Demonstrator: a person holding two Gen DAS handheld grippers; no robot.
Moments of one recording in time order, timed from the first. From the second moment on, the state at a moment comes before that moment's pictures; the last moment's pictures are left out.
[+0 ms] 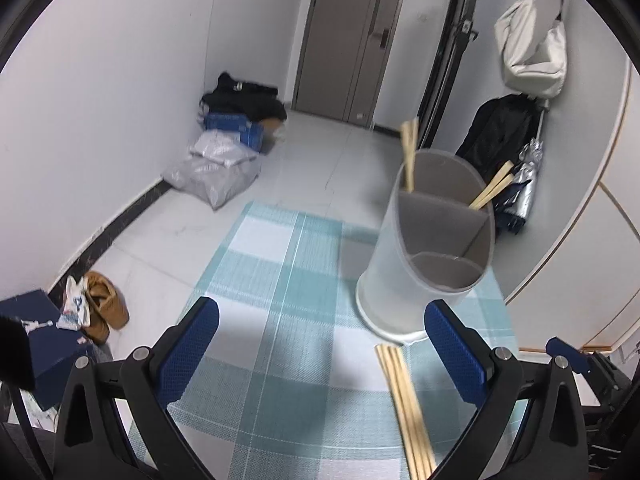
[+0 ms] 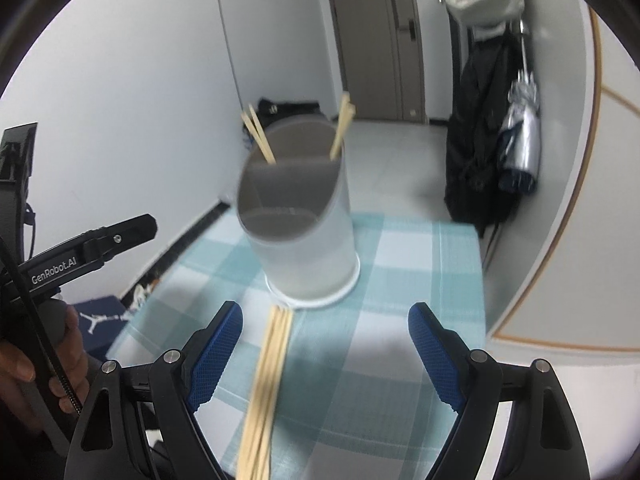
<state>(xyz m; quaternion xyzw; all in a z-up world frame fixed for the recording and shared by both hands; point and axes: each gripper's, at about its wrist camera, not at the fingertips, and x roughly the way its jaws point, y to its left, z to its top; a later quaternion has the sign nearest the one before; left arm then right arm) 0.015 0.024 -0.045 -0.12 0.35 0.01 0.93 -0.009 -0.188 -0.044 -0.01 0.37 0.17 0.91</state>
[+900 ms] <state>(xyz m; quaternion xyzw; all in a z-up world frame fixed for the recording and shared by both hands) 0.037 0.066 -0.066 -0.19 0.43 0.05 0.88 0.034 -0.120 -0.129 -0.09 0.51 0.15 0.84</state>
